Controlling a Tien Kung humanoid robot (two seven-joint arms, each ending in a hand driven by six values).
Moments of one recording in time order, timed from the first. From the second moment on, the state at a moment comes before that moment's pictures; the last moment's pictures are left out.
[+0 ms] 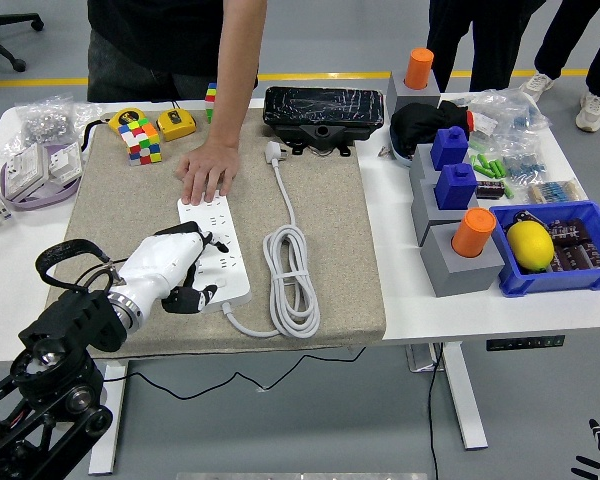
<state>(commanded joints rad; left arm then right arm) -0.10 0.26 -1.04 -1.78 2.21 -0.19 0.49 0.19 -0.10 1.62 0.18 -1.21 -0.10 -0.11</state>
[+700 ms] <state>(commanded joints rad) -0.10 0.25 -1.05 -1.72 2.17 -0.20 0.46 0.20 -0.10 1.63 0.18 -1.21 -0.10 -0.11</state>
